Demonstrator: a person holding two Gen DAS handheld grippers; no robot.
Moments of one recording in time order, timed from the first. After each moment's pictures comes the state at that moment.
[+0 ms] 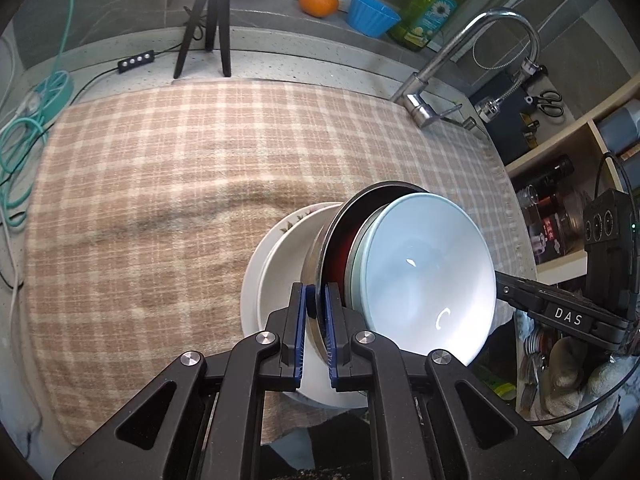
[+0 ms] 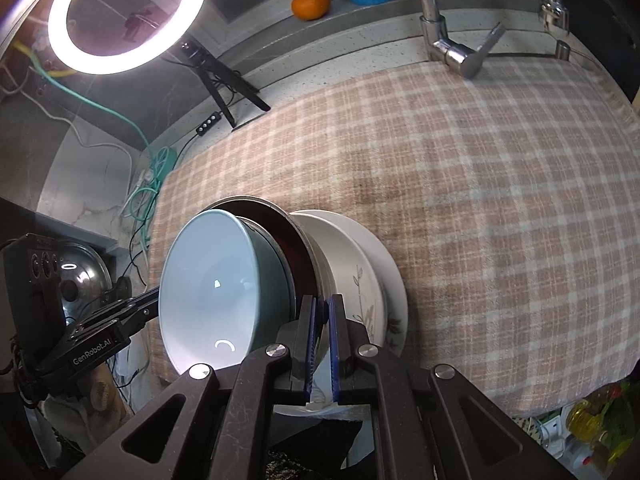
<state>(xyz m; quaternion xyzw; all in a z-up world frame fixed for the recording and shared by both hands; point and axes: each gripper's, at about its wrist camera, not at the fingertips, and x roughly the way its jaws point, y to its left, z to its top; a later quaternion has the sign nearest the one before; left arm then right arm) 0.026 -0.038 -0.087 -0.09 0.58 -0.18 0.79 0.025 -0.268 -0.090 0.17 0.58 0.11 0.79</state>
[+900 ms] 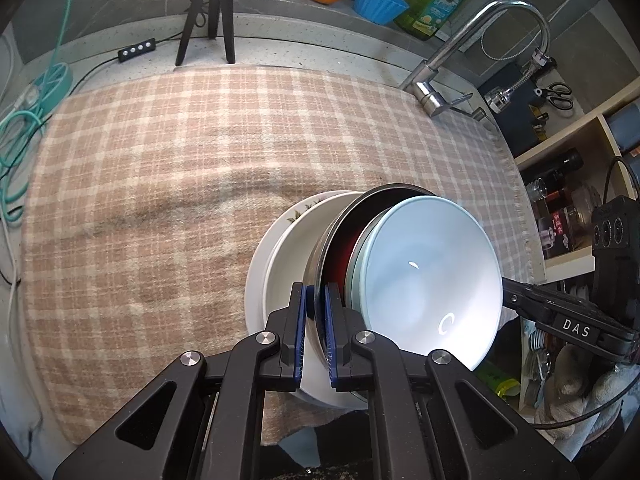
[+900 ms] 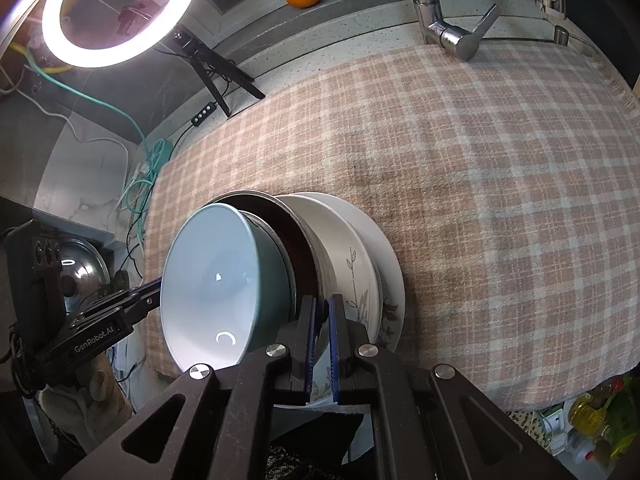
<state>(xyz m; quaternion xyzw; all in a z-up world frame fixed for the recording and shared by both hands) 0.027 -0.040 -0.098 -0.08 0.59 -0.18 0.78 0.022 -0.267 -0.100 0.17 0.59 0.11 0.78</state>
